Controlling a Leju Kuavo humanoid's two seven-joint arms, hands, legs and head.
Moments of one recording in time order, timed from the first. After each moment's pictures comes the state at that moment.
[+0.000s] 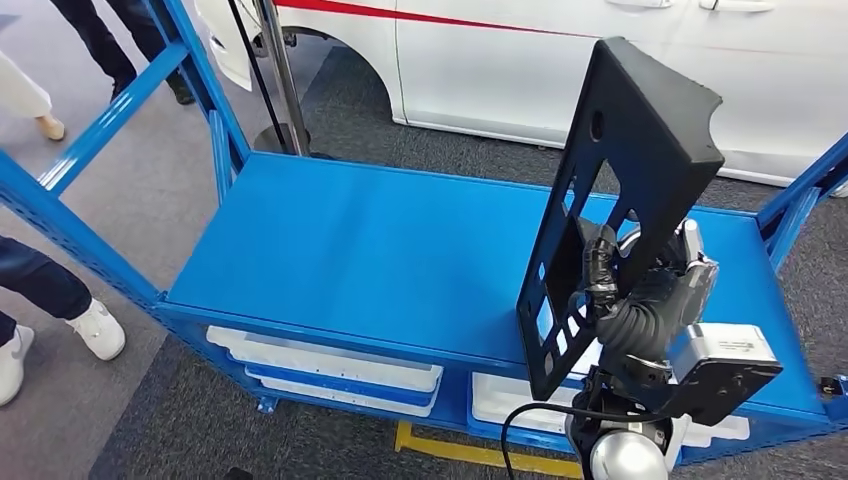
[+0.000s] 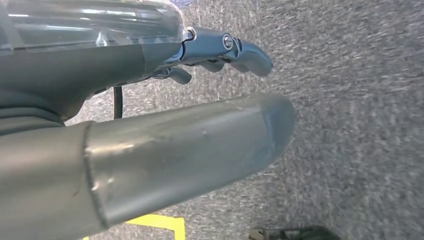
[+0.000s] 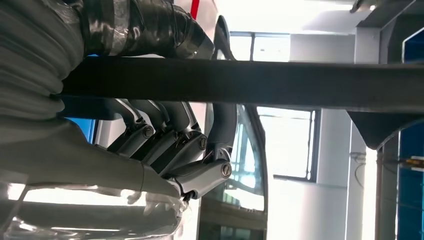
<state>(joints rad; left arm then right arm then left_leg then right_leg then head) -0.08 -0.12 1.05 -0.20 -1.38 0.06 -0.35 -0.13 0.07 0.39 -1.81 0.37 -0.52 -0.33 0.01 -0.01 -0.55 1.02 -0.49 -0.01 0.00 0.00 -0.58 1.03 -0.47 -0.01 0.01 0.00</state>
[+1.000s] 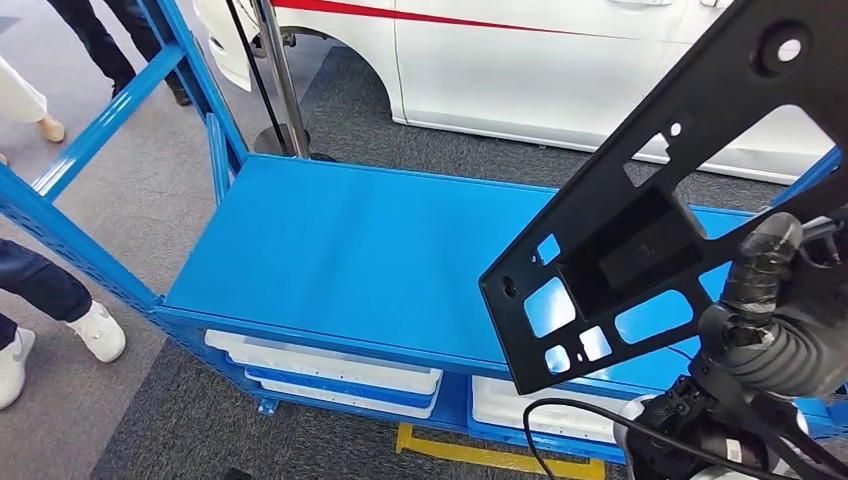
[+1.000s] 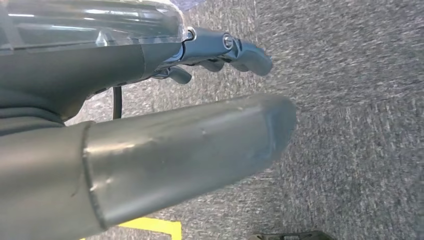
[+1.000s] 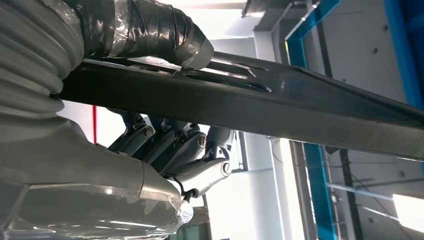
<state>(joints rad) -0.08 -0.12 1.05 -0.20 -1.38 0.07 -0.36 -0.20 0.00 0.37 -2.07 0.20 -0.56 -0.37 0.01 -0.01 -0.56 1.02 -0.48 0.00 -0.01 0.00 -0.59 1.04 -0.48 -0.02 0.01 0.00</state>
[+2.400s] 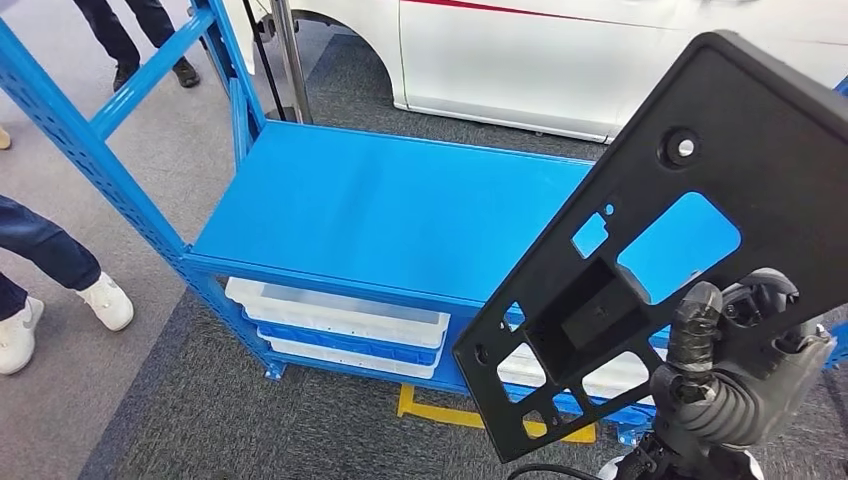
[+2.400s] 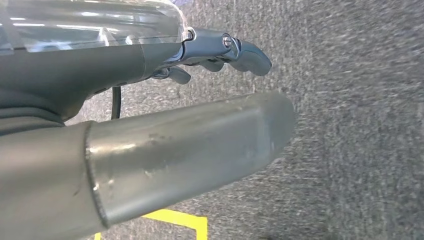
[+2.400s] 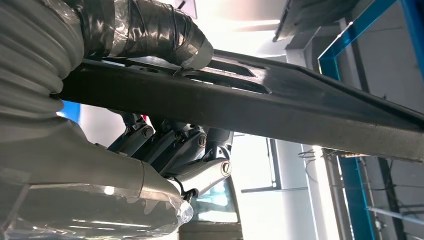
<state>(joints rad) -0.08 -0.12 1.09 -0.20 -1.35 0.06 -0.34 0.02 0.00 0.42 -2.08 0.16 -0.52 -0.47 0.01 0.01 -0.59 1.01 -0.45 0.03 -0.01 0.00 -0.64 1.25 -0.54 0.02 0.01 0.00</state>
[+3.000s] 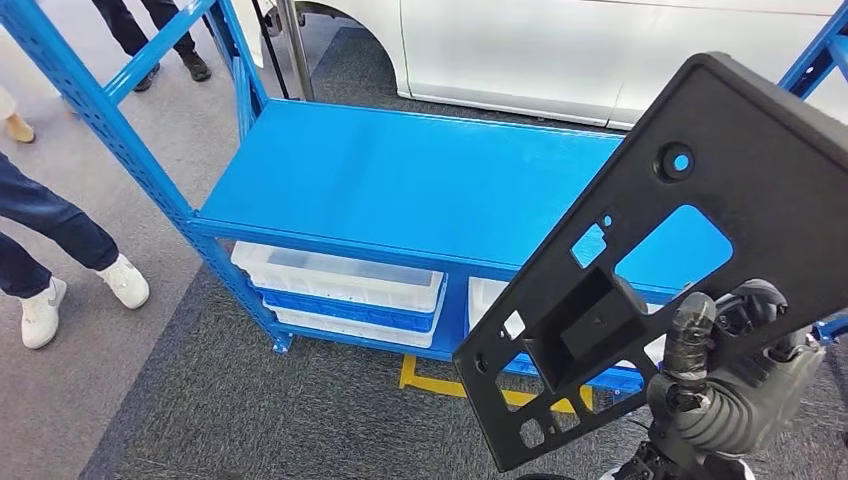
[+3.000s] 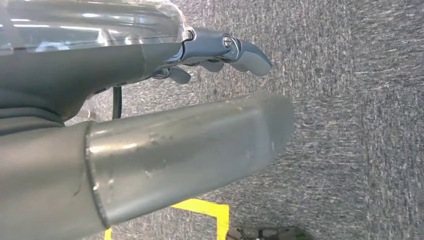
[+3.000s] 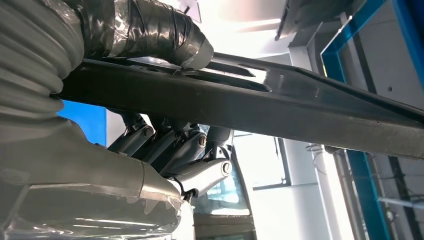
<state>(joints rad) -0.08 -0.12 1.10 -0.20 -1.35 0.06 -0.34 0.07 0.01 0.41 -2.08 0.15 -0.50 -0.49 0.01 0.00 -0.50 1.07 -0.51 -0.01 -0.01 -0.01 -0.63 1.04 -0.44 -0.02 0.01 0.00</state>
